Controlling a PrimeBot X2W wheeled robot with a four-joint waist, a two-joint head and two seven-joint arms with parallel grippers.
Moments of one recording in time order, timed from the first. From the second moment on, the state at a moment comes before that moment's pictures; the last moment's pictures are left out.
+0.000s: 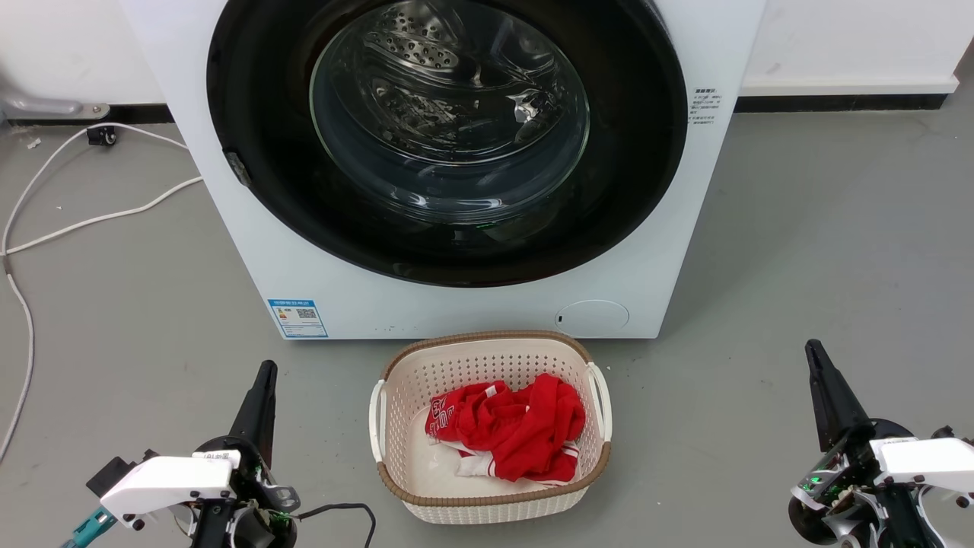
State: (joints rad) left arm -0.11 0.05 0.11 0.25 -1.61 -0.13 0.11; right arm -0.10 -0.05 -0.11 0.25 1.61 0.13 0.11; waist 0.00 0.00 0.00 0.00
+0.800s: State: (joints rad) left arm -0.08 0.05 0.06 0.19 -1.52 -0.13 0.03; right arm -0.06 -0.05 -0.10 0.18 1.49 0.13 0.03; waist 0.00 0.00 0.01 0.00
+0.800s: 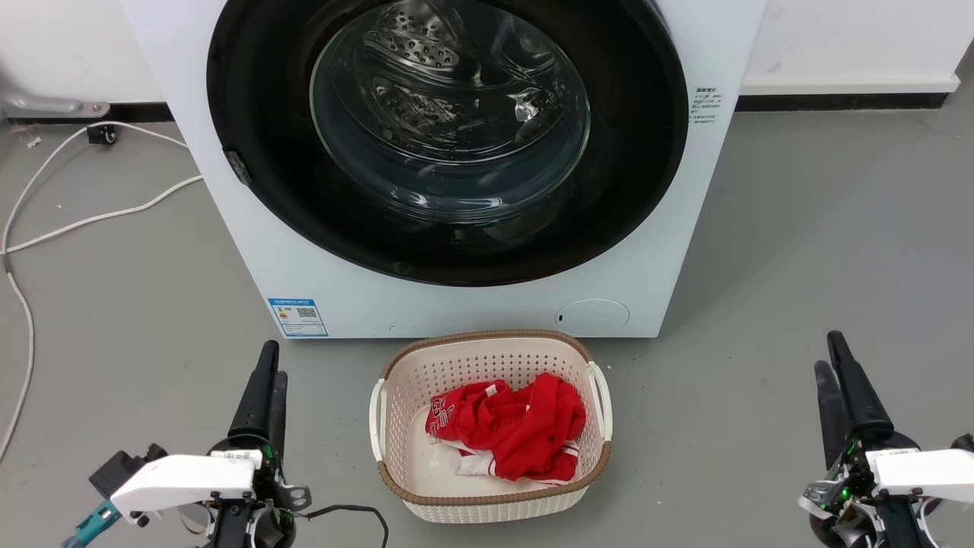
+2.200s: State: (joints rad) left arm -0.09 0.05 0.00 0.08 -0.65 -0.13 -0.11; right arm -0.01 -0.05 -0.03 0.02 0.52 0.13 -0.11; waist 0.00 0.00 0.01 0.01
